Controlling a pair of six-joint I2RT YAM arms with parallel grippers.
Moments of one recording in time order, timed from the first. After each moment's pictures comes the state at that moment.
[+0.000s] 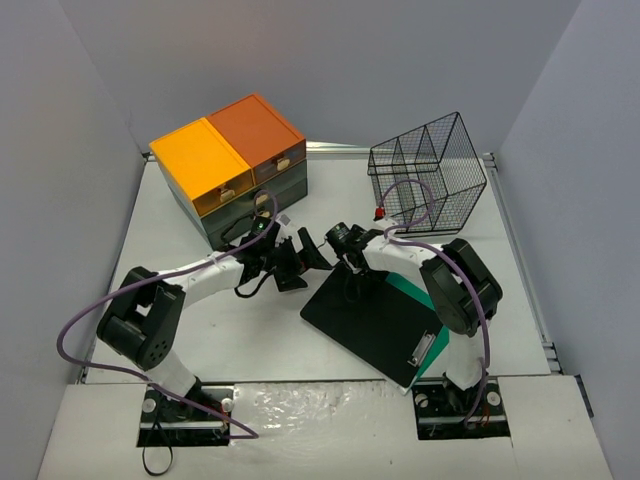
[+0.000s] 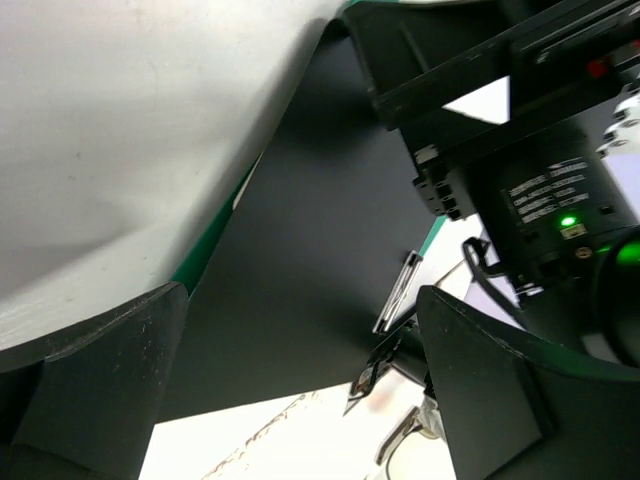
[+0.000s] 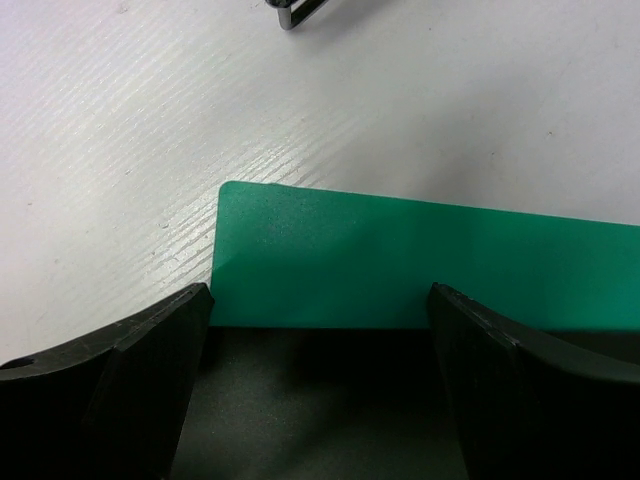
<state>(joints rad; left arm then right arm) -0.53 1.61 0.91 -0.08 0.47 -1.01 0.68 1.92 1.15 -0.53 0.65 1.23</state>
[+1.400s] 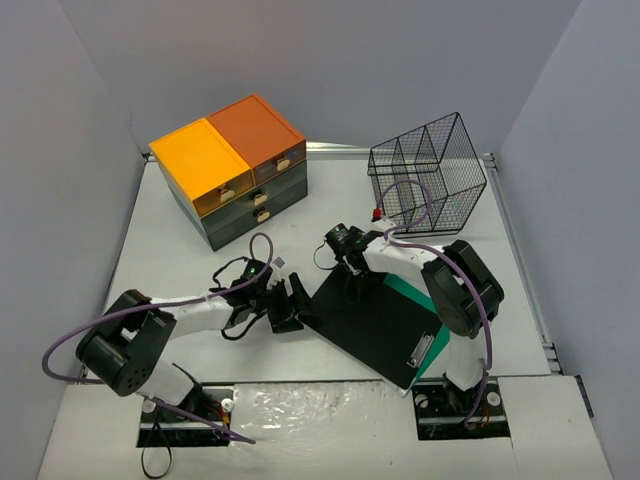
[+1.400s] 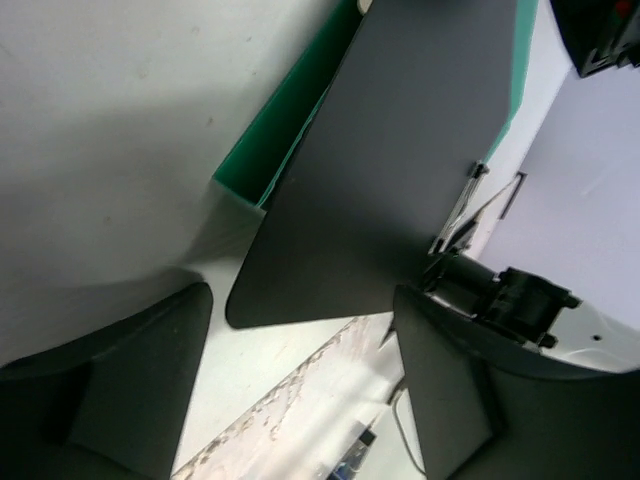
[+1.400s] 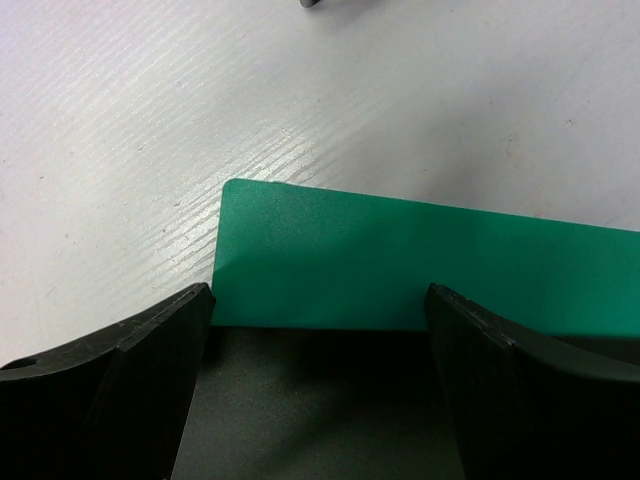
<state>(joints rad) -0.61 1.45 0.53 0.11 0.49 -1.08 0.69 1.89 1.14 -0.52 0.63 1.20</state>
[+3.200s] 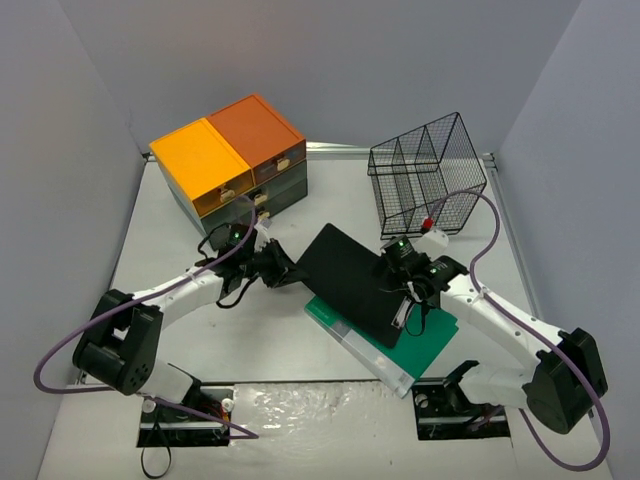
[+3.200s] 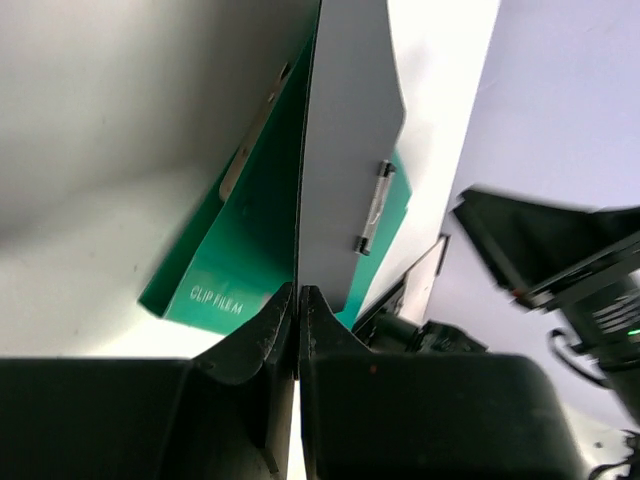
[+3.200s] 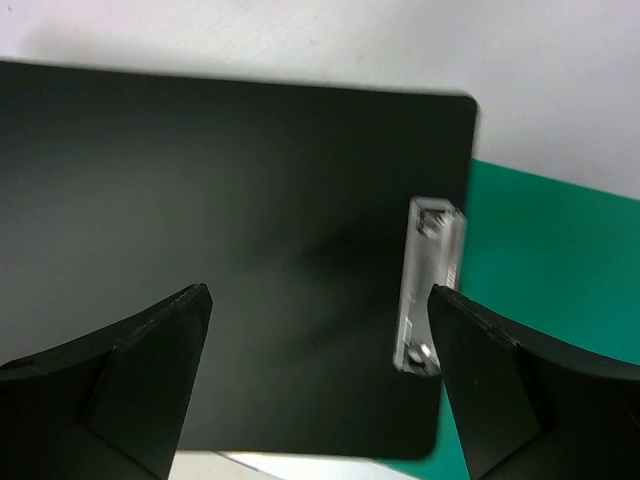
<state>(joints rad) -0.46 1.45 0.74 0.03 0.54 -1.03 0.62 1.20 0.82 -0.66 0.46 1.04</state>
